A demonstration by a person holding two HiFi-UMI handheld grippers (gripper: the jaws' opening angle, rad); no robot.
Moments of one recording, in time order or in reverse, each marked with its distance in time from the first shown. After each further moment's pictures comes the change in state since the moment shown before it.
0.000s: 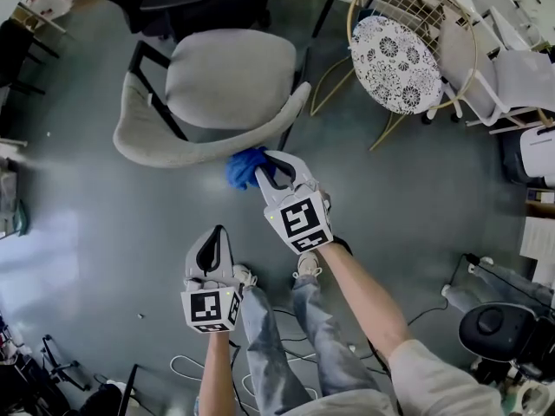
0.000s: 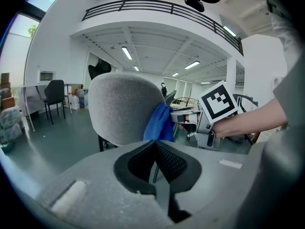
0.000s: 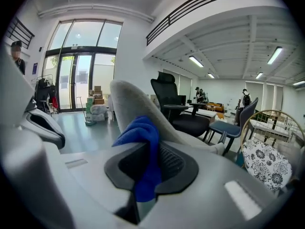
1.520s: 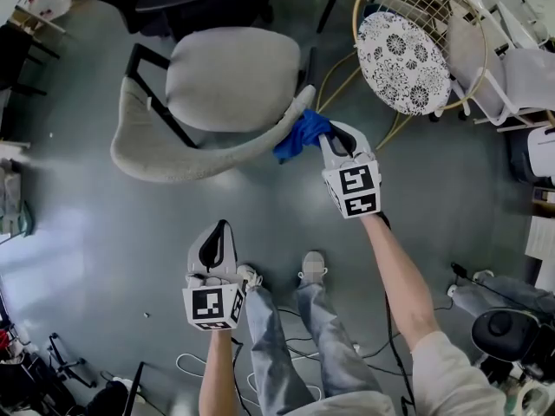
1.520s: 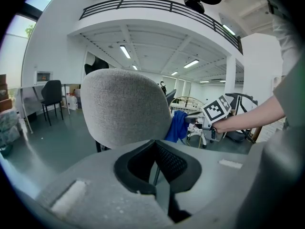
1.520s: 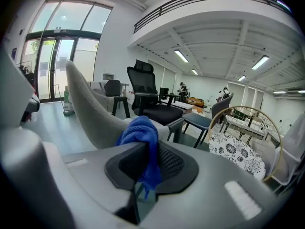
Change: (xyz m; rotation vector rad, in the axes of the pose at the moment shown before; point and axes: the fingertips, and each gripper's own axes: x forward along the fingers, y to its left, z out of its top) left arm 0.033 0.000 0.015 0.016 0.010 -0.011; right arm -0.016 -0.159 -0.056 0.010 0.112 -0.233
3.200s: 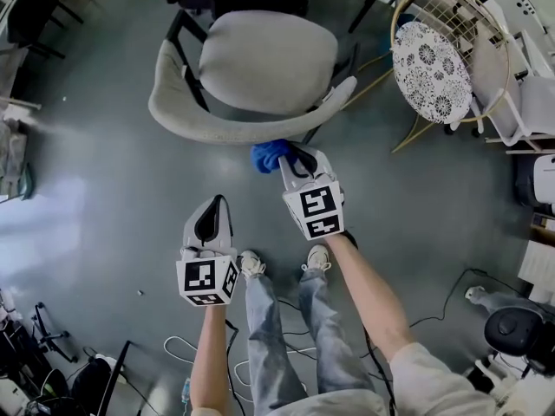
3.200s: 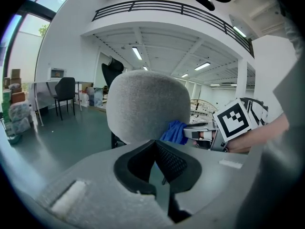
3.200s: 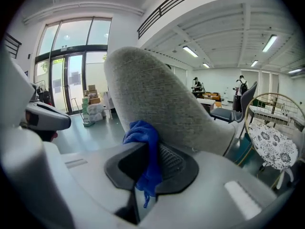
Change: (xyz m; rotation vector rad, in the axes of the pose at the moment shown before) left arm -0.028 0.075 -0.014 -0.081 -0.014 0.095; right arm 0.011 0.191 0.022 0.091 -0.016 0.218
